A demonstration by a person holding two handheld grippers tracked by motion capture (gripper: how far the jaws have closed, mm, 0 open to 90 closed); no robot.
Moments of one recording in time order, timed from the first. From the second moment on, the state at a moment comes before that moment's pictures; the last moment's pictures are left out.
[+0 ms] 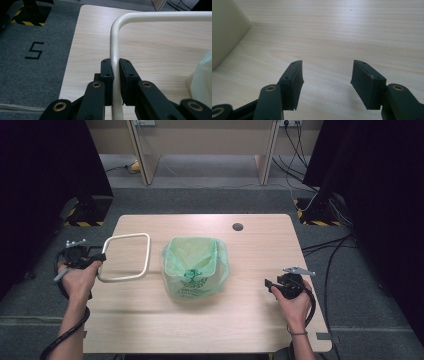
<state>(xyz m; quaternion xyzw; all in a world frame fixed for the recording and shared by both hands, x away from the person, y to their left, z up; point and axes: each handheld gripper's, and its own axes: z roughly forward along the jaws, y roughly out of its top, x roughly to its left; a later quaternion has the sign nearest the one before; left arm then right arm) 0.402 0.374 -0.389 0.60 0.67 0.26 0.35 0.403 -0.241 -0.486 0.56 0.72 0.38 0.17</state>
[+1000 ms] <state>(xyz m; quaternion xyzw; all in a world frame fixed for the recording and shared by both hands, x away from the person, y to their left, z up) 0.408 0.361 -0.376 0.60 0.67 0.25 0.36 0.402 -0.238 -0.488 0.56 0.72 0.37 0.17</state>
